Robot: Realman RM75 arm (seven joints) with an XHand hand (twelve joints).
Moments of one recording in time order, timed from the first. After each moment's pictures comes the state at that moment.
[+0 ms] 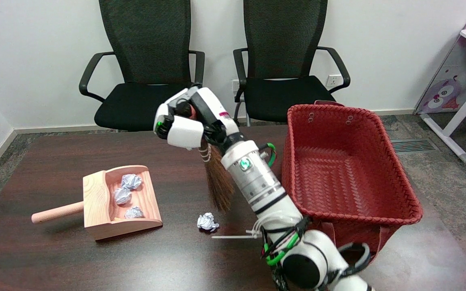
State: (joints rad) arm 0.00 -1.54 1.12 -1.70 0.57 -0.33 -2.44
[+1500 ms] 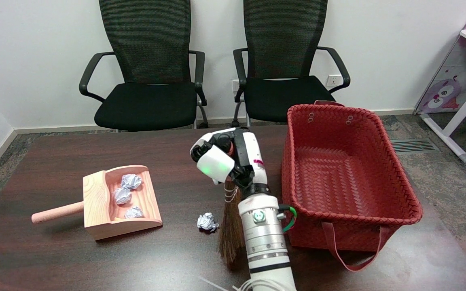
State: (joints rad) arm -0.39 -1.94 1.18 -1.64 0.43 -0.69 -2.56
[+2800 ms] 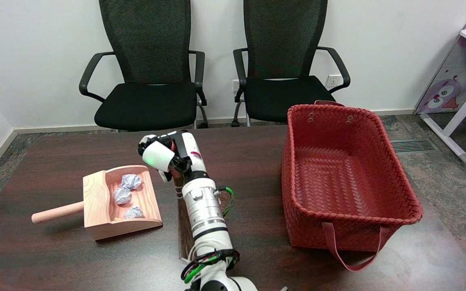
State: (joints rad) arm 0.03 -2.05 1.29 -1.13 0.50 -0.62 -2.56
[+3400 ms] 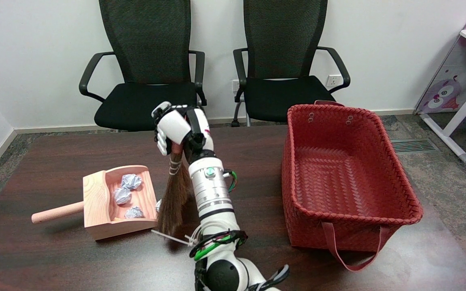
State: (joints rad) arm 0.12 -1.94 1.16 -1.19 0.76 -0.68 -2.41
